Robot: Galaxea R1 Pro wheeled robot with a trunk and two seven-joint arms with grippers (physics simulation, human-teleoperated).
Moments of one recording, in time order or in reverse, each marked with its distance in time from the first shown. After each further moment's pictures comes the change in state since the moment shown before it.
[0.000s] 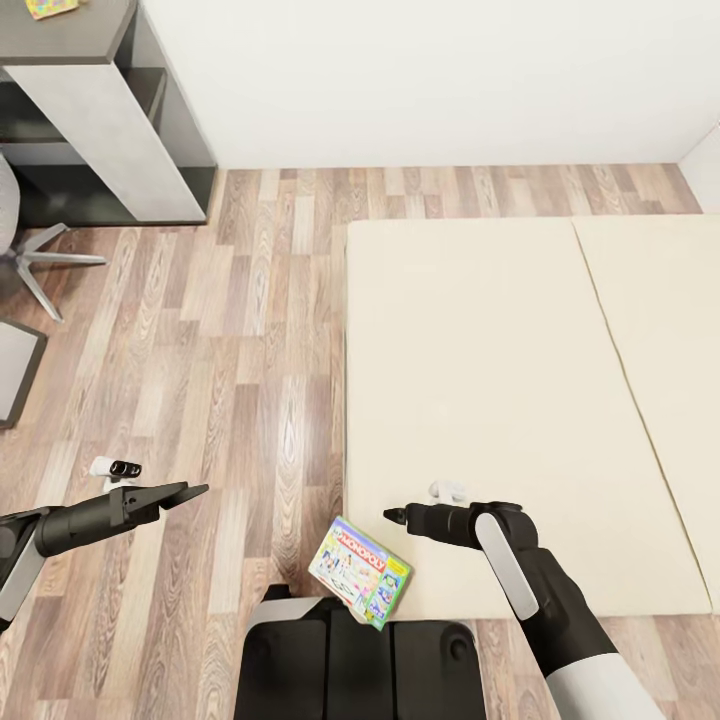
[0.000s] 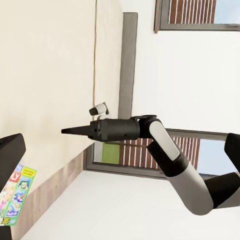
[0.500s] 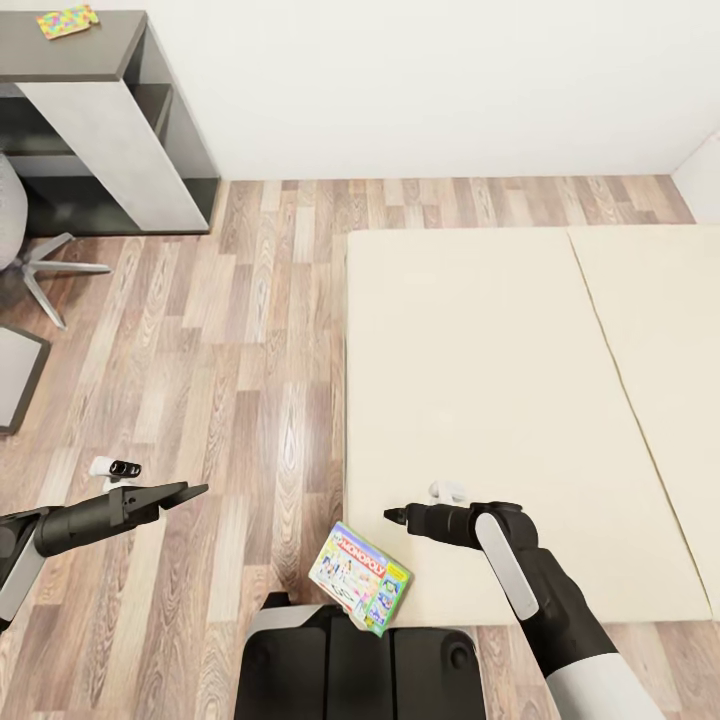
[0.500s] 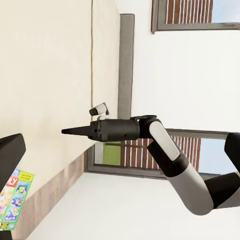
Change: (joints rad) left arm 0.000 0.000 0.001 0.000 0.000 0.000 0.000; right arm 0.000 0.000 0.000 0.001 0.000 0.000 -0.001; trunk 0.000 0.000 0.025
